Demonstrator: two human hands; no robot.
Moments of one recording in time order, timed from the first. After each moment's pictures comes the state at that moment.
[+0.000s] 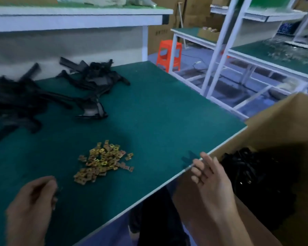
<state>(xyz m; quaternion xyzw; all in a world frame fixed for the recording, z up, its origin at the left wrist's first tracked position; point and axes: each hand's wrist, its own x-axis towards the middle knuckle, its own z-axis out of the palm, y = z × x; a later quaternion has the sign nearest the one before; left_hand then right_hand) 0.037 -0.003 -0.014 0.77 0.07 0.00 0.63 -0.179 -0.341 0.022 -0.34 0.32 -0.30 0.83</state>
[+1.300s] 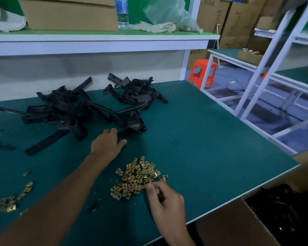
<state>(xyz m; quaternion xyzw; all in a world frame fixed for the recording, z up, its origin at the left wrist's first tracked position) 0.193 -0.104 0.038 0.98 -0.19 0.02 0.10 -0.058 -0.209 0.004 -0.82 0.15 -0.29 0.47</state>
